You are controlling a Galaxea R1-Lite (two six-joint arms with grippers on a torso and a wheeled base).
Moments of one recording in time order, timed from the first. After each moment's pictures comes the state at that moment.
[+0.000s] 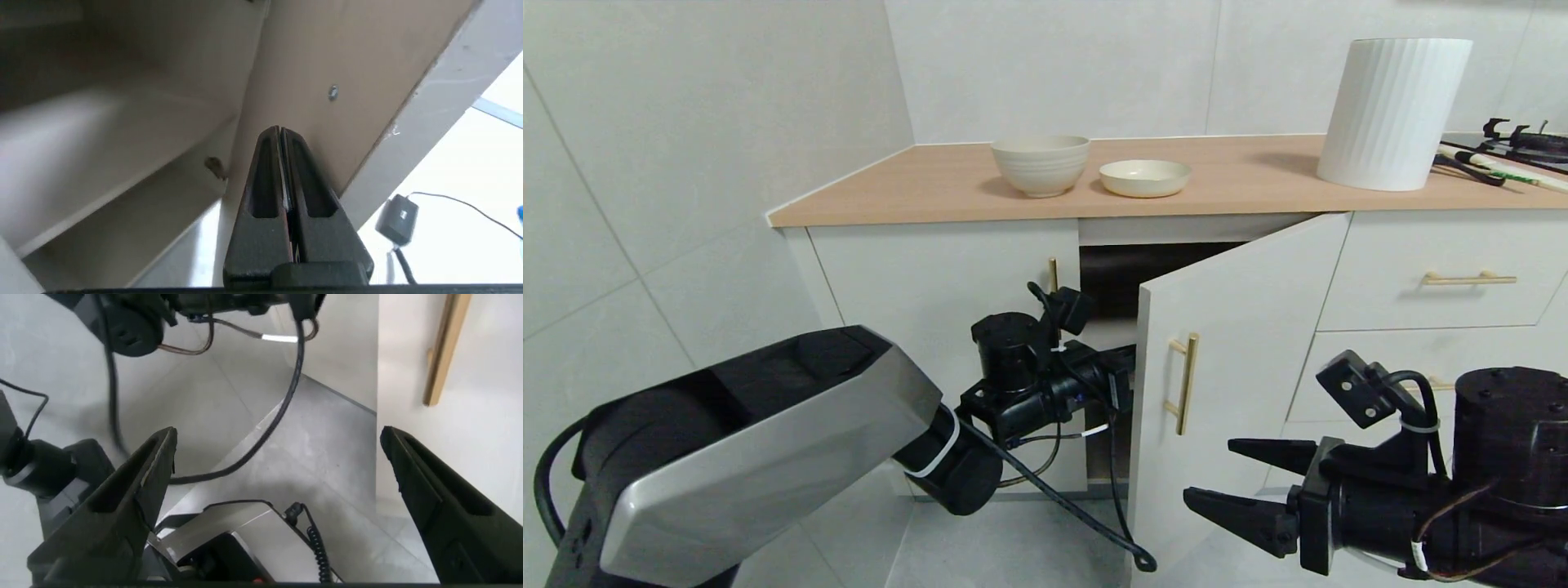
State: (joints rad) left arm -0.62 2.35 -1.11 -1.24 -0.40 -0.28; right arm 0.63 1.57 -0.36 -0.92 0.31 0.24
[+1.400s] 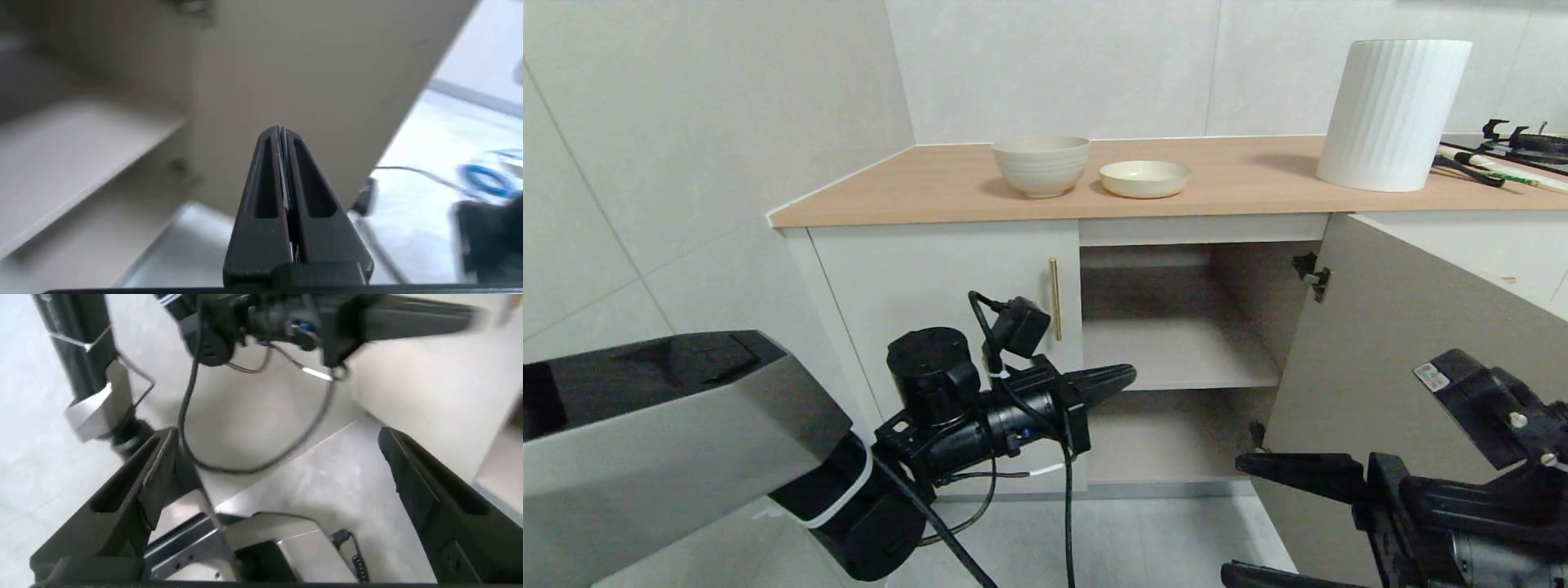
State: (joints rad) left arm -0.58 2.15 -0.74 -1.44 -0.55 -0.24; right arm 0.77 1.34 -0.33 -0.87 0.37 0.24
